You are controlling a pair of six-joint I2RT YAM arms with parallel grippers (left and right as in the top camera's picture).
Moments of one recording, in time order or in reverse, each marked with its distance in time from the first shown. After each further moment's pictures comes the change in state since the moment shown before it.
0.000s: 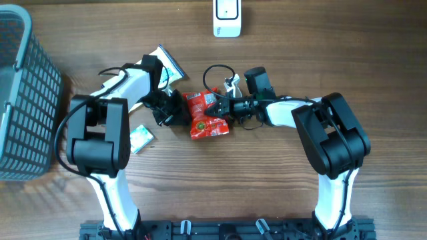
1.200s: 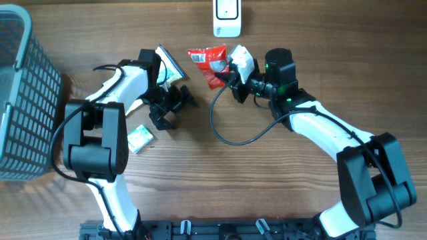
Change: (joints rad) left arm 0.003 -0.038 0.023 -0.013 -0.045 -0.027; right arm -0.029 -0.396 -0.057 0.126 0.328 -1.028
